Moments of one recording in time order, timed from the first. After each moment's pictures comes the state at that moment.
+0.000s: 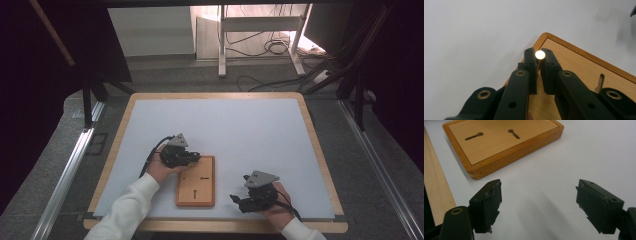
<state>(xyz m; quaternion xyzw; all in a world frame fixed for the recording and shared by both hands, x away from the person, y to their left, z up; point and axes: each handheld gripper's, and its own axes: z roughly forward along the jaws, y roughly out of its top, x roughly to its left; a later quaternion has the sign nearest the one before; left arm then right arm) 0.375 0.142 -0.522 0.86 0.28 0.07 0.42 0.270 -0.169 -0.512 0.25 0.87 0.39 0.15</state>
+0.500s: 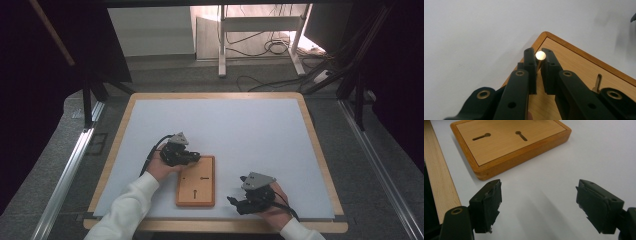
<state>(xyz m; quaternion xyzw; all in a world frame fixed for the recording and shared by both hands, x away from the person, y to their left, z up) 0.379 0.142 -0.519 0.86 0.29 0.04 0.41 0.267 -0.163 -0.513 0.23 0.88 0.39 0.15</state>
